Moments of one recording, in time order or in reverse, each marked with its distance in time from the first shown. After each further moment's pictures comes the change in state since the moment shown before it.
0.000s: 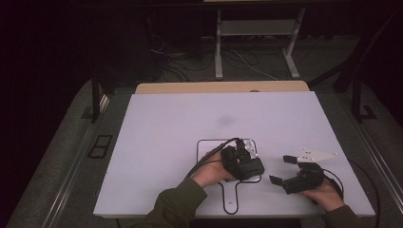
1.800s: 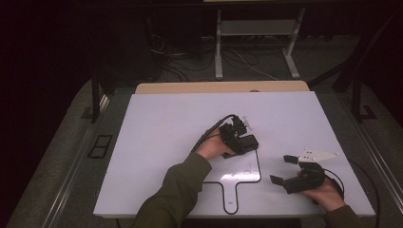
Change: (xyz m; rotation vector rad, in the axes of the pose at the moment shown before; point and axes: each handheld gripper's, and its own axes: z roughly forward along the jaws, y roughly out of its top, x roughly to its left) left arm 0.081 0.019 0.005 0.026 0.064 -0.069; right arm -0.001 0.000 -0.002 -0.006 0.005 0.006
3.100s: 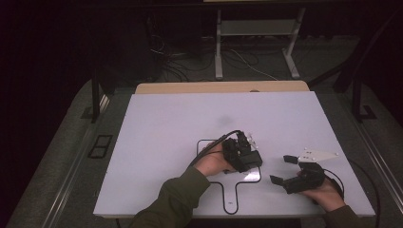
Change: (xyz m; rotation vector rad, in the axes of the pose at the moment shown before) left arm -0.062 -0.013 -0.007 0.028 -0.021 0.135; right arm 0.000 0.000 0.001 0.004 -0.004 0.000
